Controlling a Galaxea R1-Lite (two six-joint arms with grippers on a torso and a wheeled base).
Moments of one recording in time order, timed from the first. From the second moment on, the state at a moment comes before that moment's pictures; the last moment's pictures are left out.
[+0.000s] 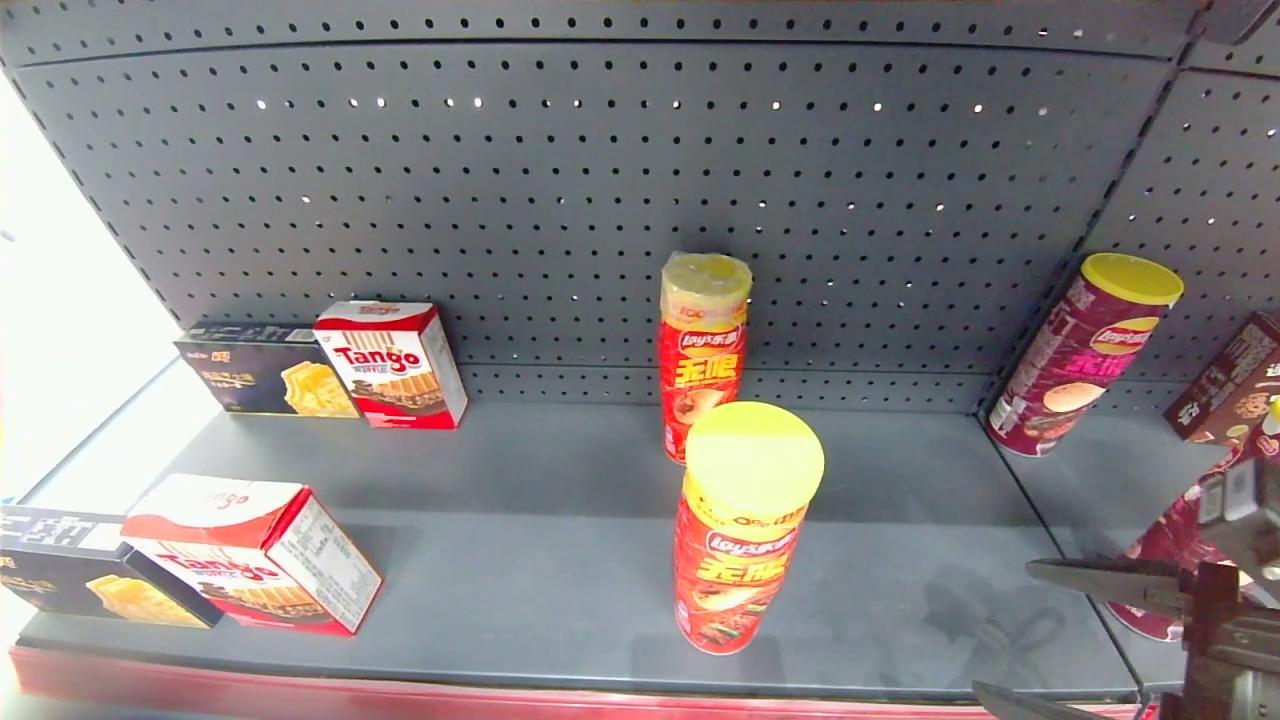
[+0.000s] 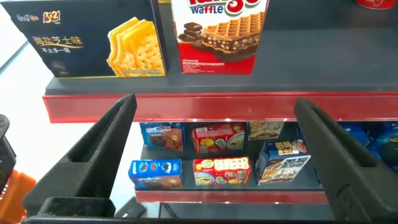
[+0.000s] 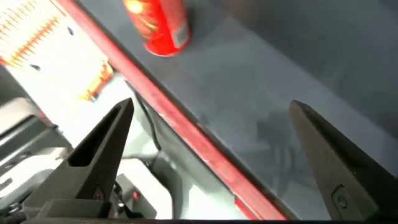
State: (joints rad) left arm -0.01 0.00 -0.01 0.01 -0.01 0.02; right arm 0.63 1.07 -0.49 -0.16 0.09 -0.11
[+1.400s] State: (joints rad) left arm -0.01 0.00 0.00 0.01 -0.01 0.01; right arm 0.66 1.54 -0.81 -0.19 0.04 -0.11
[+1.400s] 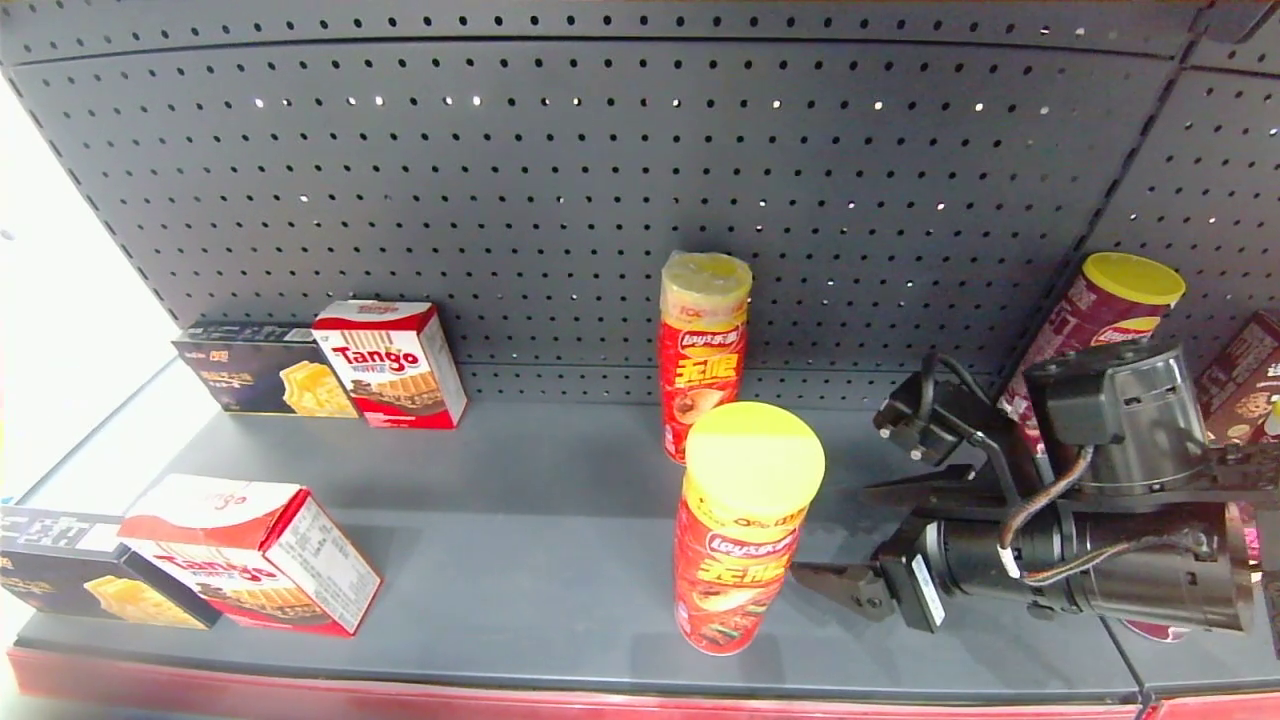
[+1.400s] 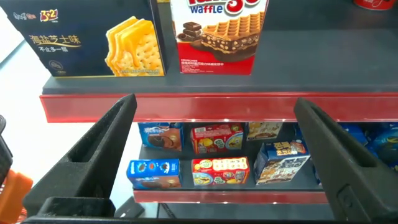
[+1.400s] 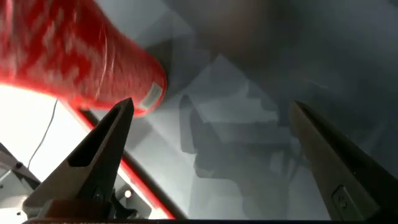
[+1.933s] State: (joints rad) left arm -0.01 0.00 0.00 0.01 -0.01 0.01; right arm 0.68 1.57 -0.82 -0.20 0.04 -0.11
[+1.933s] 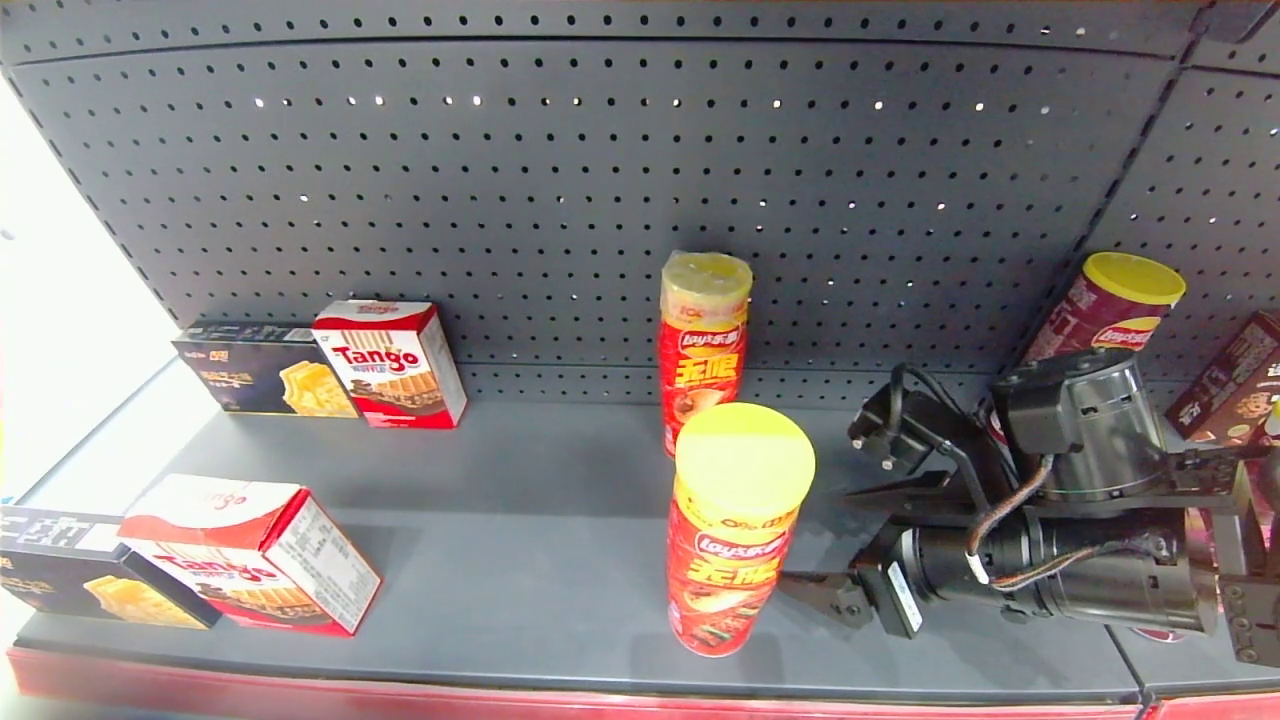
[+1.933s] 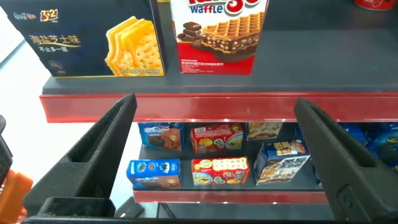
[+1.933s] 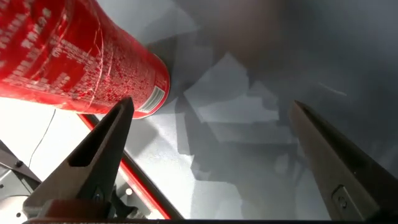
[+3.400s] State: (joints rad) left arm -0.01 0.00 0.00 0.01 -0.01 0.01; right arm 0.66 1.49 -0.81 -0.21 0.03 -0.11
